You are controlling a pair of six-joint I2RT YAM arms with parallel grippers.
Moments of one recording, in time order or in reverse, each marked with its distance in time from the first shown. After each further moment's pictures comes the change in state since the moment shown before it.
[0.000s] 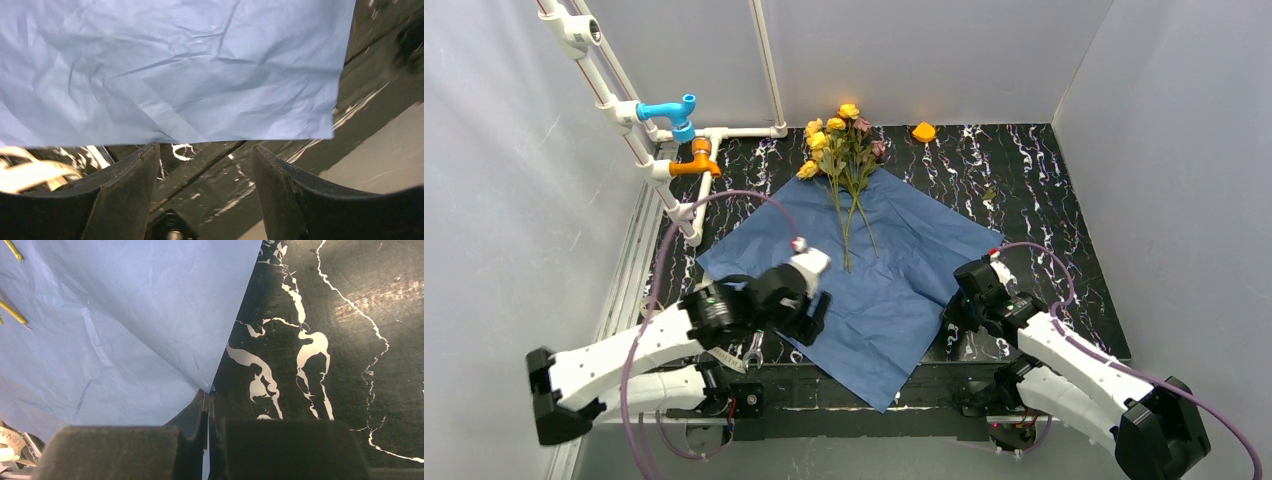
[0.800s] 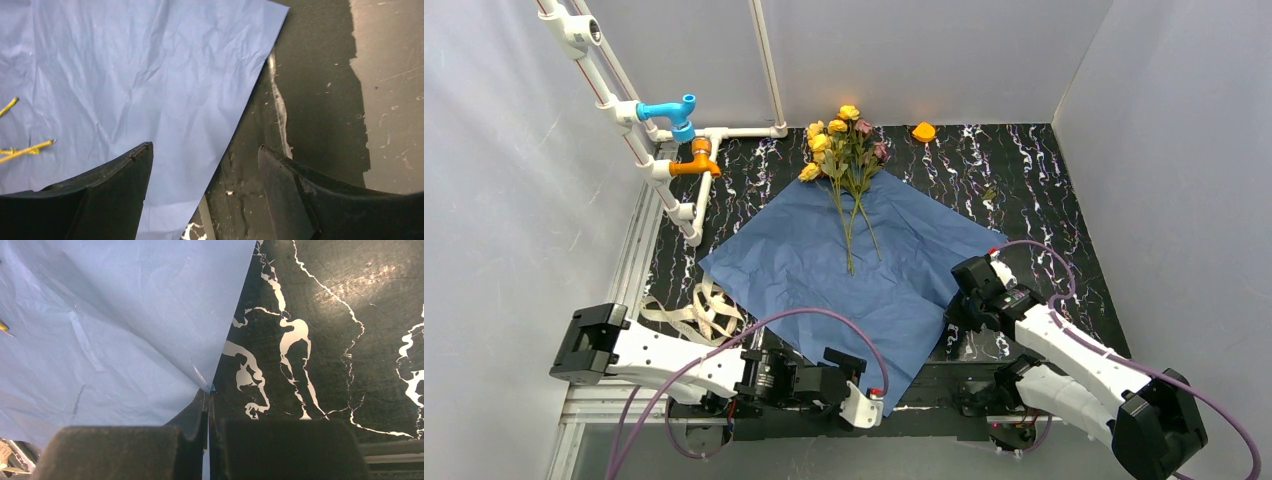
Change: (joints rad) left arm -0.654 0.243 -0.282 0.510 -0.126 0.855; right arm 0.000 0.057 0.059 -0.101 0.011 0.012
